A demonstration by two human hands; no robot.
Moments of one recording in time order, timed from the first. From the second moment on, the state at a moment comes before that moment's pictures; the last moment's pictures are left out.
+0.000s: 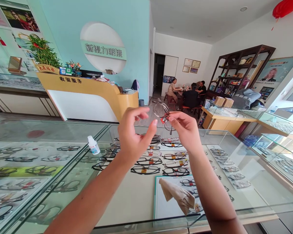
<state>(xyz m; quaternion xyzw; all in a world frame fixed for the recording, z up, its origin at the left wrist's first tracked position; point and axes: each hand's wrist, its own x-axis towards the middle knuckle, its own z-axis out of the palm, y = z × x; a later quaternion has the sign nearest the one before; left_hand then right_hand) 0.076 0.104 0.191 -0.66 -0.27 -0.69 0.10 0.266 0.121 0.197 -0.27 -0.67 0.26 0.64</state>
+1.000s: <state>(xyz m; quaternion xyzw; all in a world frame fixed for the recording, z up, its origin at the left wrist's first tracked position) 0.072 0.115 0.191 -0.67 -0.32 -0.63 -0.23 0.246 0.100 0.197 -0.28 -0.65 0.26 0.65</state>
